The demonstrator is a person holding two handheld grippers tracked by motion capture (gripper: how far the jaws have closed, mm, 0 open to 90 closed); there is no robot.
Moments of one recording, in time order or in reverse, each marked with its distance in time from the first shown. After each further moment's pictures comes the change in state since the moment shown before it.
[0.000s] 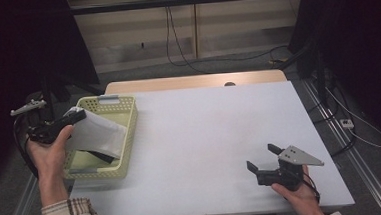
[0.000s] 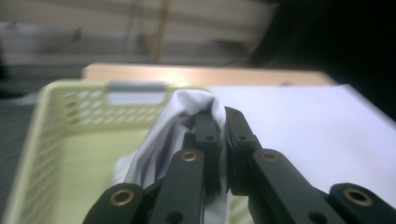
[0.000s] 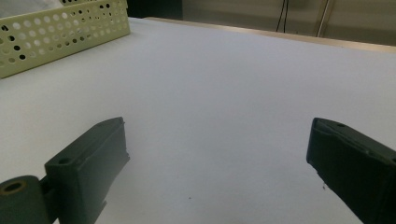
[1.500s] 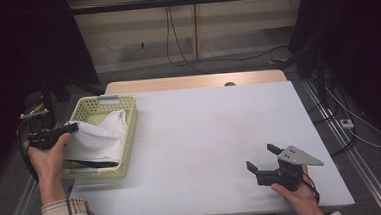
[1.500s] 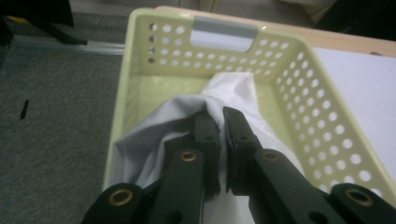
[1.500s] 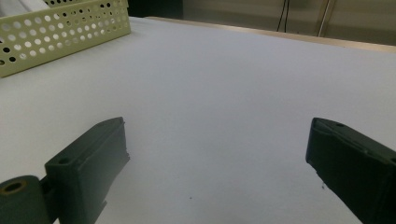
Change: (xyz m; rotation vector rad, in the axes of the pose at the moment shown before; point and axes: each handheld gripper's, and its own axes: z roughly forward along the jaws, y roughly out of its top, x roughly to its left) left arm 0.049 -0.027 0.019 0.144 0.192 -0.074; right arm 0.000 0.000 0.001 0.002 0.002 -0.005
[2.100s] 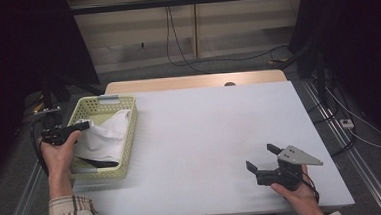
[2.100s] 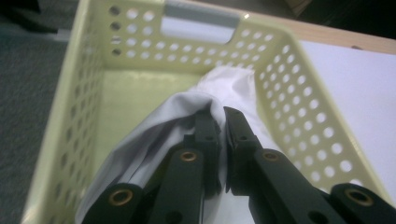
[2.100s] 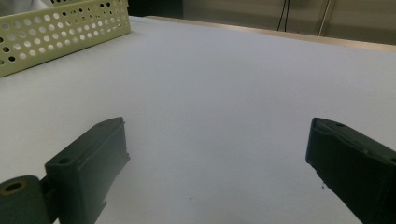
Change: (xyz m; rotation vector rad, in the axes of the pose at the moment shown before) left arm -0.015 0.003 0.031 0.004 -0.096 0.012; right arm 0.000 0.000 0.001 0.003 0.001 -0.002
